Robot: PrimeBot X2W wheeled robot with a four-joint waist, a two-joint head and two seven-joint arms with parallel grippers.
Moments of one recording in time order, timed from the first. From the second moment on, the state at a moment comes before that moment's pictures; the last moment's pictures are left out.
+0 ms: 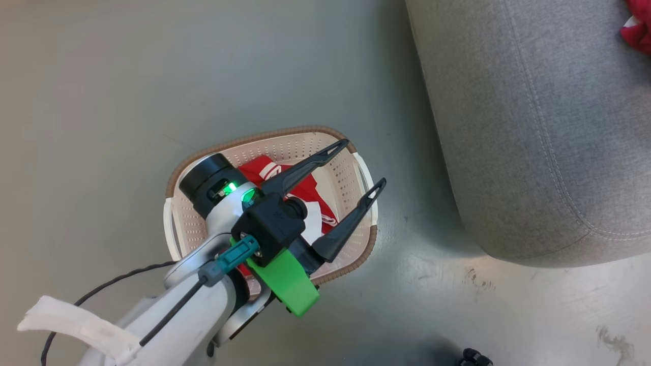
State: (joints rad) left arm -0.52 0.30 -0.81 -0.22 -0.39 -0.11 0.01; right arm -0.83 -0.39 -0.08 0.86 0.48 -0.03 -0.23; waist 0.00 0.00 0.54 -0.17
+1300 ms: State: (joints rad) left arm -0.35 0.28 -0.68 -0.06 -0.48 0.01 -0.15; right arm -0.60 -0.28 0.07 0.66 0.34 0.08 -0.25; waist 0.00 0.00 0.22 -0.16
